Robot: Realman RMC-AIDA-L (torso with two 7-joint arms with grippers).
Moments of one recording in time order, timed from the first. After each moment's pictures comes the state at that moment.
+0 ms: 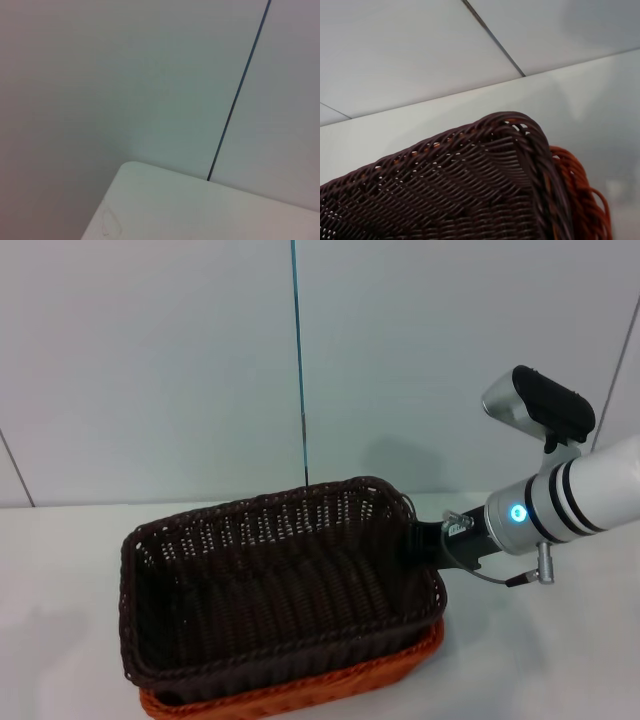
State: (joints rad) left arm -0.31 -2.04 0.23 0.63 1.81 0.89 -1.43; right arm 1.02 2.02 1.96 0.55 0.89 -0.94 -0.21
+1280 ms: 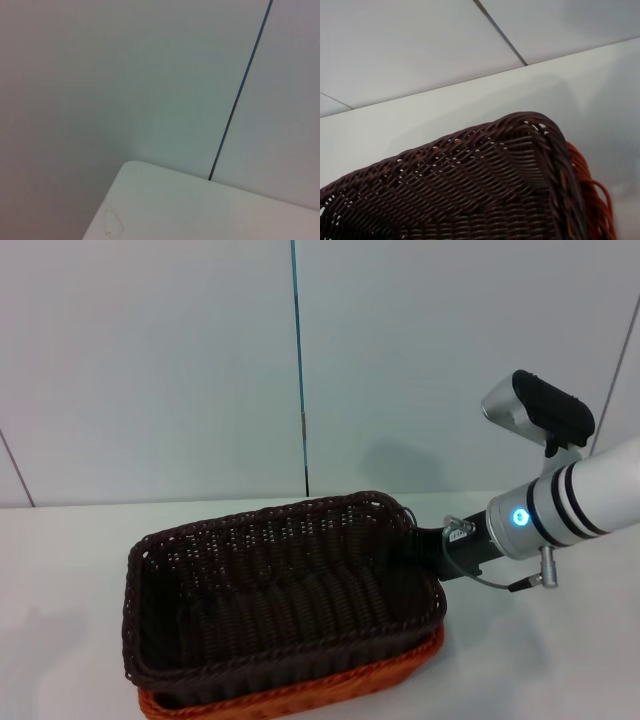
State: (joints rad) left arm -0.31 -2.04 0.23 0.63 1.81 0.89 -1.43; right arm 1.02 2.02 1.96 0.55 0.90 -0.97 -0.21
